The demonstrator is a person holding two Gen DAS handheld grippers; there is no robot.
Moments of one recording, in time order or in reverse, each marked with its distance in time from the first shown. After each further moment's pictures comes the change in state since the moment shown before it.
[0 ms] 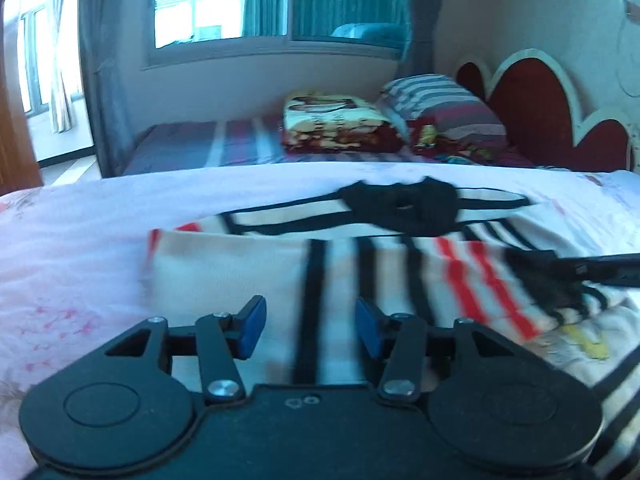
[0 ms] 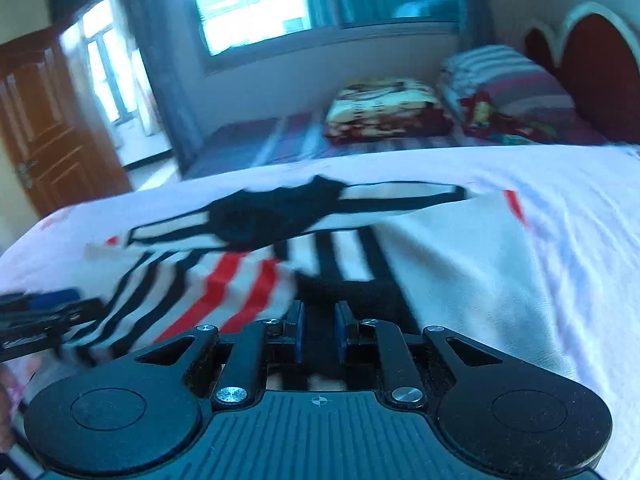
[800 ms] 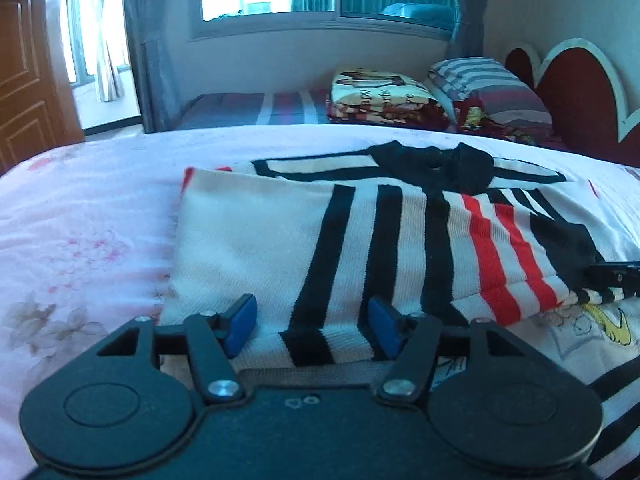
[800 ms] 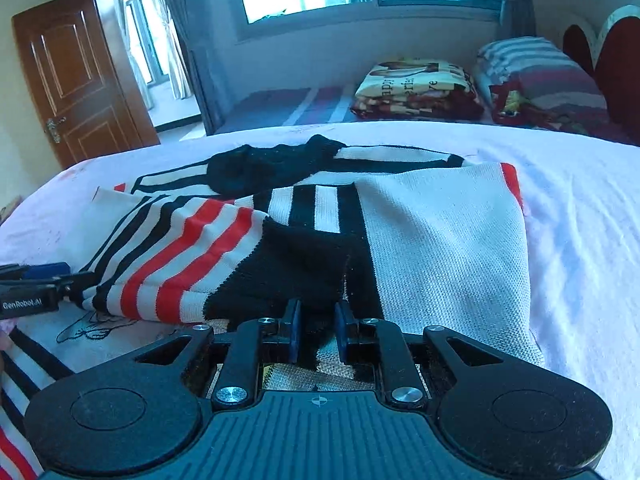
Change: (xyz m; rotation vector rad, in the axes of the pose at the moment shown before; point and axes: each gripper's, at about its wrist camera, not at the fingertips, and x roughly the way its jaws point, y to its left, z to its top) left arm -0.015 -0.012 -0.025 -0.070 0.074 0.180; right arm 0.000 -0.048 -0.011 -0.075 0.084 0.073
